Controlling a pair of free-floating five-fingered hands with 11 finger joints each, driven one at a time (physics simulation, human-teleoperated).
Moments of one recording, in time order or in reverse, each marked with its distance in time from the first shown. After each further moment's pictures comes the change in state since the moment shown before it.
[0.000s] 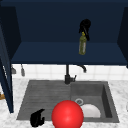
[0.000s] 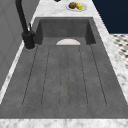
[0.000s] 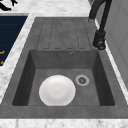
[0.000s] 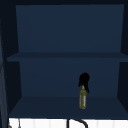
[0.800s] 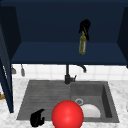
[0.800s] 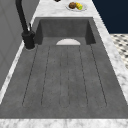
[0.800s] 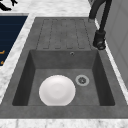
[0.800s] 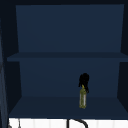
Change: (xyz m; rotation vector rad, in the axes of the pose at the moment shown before) left hand 0.000 0.000 0.000 0.000 0.000 0.000; right hand -0.006 -0.010 -0.031 0.015 -0.001 -0.013
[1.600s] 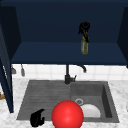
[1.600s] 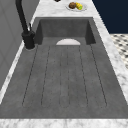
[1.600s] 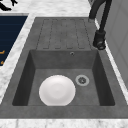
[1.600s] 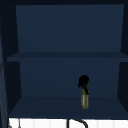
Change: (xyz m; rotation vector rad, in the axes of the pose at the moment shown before) left hand 0.000 0.000 0.000 0.000 0.000 0.000; right hand 0.011 0.023 0.014 -0.096 0.029 0.029
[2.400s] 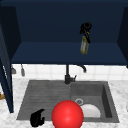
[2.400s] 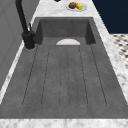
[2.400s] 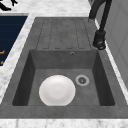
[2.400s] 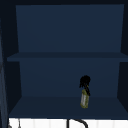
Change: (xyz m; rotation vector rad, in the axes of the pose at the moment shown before) left hand 0.000 0.000 0.000 0.000 0.000 0.000; right hand -0.008 0.009 0.014 -0.030 0.000 0.004
